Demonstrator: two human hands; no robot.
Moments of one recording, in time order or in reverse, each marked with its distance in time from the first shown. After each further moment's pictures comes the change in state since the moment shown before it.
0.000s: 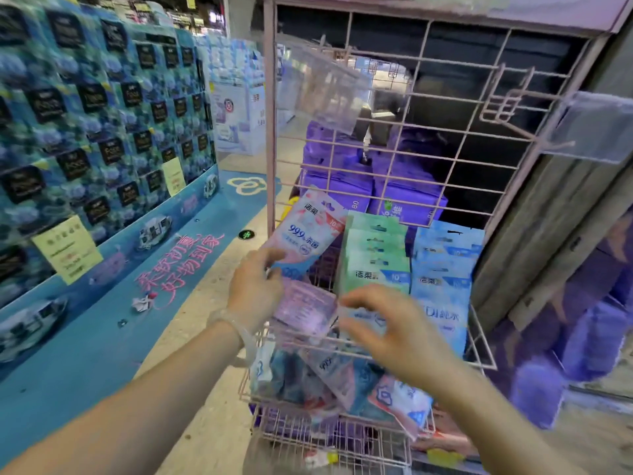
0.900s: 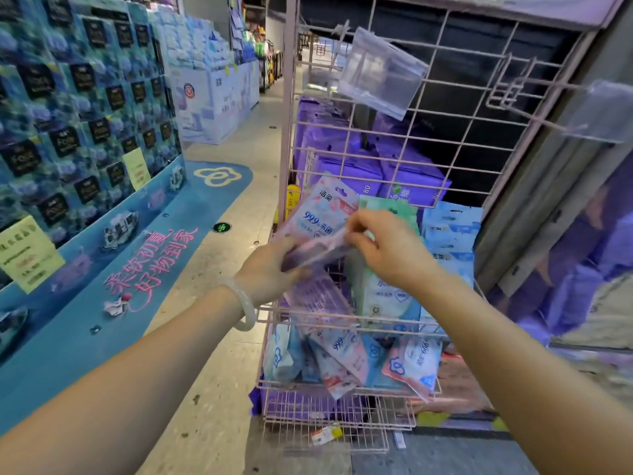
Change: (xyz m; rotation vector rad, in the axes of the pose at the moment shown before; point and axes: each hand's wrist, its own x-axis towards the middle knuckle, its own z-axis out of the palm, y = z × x) left_hand 0.024 -0.019 -0.036 0.203 -0.468 0.303; right_hand 0.076 -0.025 0.011 -0.289 0.084 0.091
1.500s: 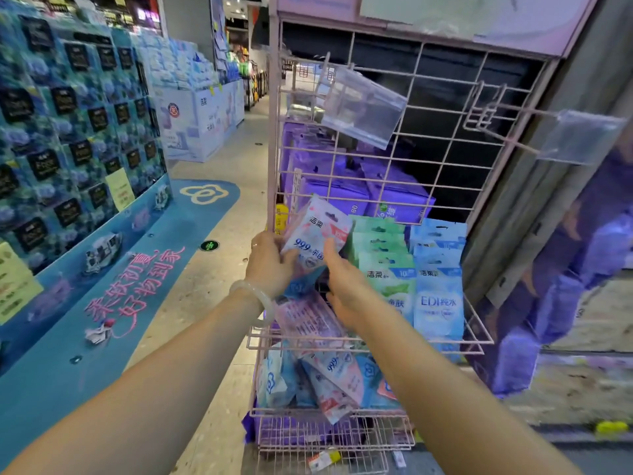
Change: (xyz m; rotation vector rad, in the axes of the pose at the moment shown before) left_hand 0.051 -0.009 0.015 -0.158 0.297 -0.200; right_hand 0.016 -0.021 0.059 1.037 -0.044 0.871
